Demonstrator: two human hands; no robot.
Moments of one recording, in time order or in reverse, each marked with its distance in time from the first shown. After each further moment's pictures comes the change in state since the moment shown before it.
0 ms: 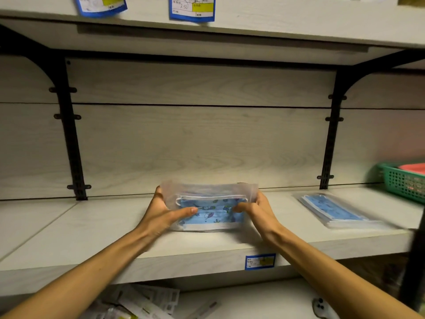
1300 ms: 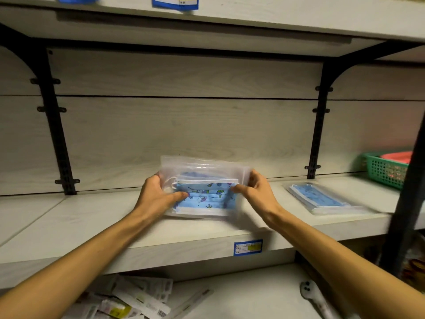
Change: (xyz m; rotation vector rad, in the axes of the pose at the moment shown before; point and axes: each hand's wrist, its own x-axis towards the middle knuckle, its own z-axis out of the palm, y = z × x) left_hand 0.003 0.027 0.019 0.216 0.130 0.042; right_hand -0.006 -0.025 -0.015 -0.114 0.122 -0.050
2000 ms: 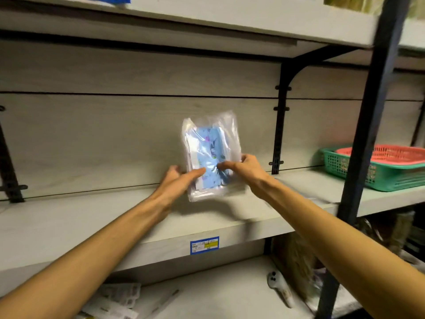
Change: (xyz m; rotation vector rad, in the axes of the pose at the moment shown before) left_hand -0.001 0.067 0.121 -0.121 -0.182 -0.212; right_hand 0.036 -0.029 -0.081 -0.096 0.093 0.149
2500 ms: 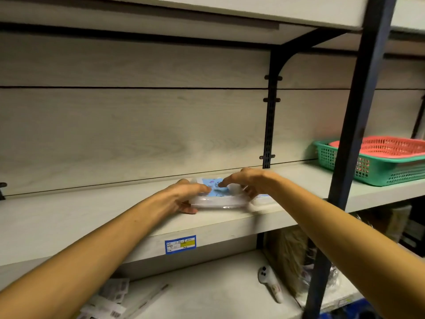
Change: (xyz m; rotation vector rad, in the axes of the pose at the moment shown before) left_hand 0.029 -0.013 0.071 0.287 -0.198 -0.330; right_hand 0.032 0.036 -0.060 -0.547 -0.344 0.499
